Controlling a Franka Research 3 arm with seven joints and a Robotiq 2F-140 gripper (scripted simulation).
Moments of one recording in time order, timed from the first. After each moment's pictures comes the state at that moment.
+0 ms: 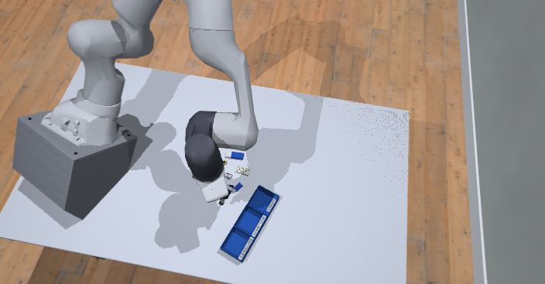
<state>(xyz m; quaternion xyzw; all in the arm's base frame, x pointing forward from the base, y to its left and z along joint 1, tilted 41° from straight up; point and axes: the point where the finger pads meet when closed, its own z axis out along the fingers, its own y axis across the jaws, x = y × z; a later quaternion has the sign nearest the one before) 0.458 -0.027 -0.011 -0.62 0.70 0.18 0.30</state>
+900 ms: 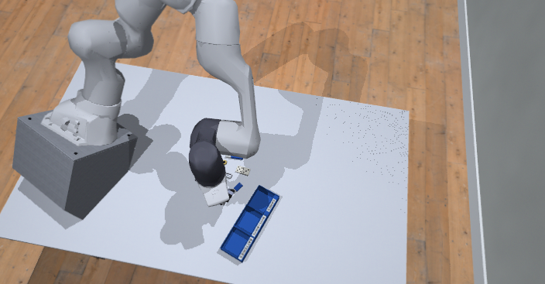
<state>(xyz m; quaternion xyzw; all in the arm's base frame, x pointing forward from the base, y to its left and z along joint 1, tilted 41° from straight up) 0.464 0.002 -0.041 -0.61 0.71 0.19 0.30</state>
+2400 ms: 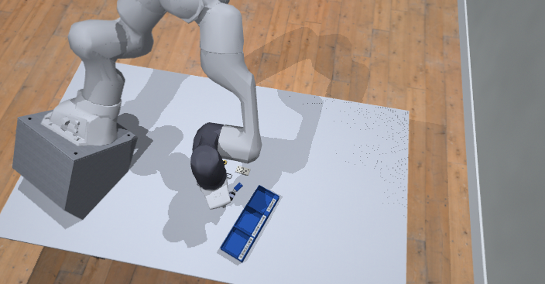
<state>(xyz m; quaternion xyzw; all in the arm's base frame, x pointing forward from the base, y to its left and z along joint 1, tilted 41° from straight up) 0.473 0.014 -0.062 -0.61 0.71 0.18 0.30</state>
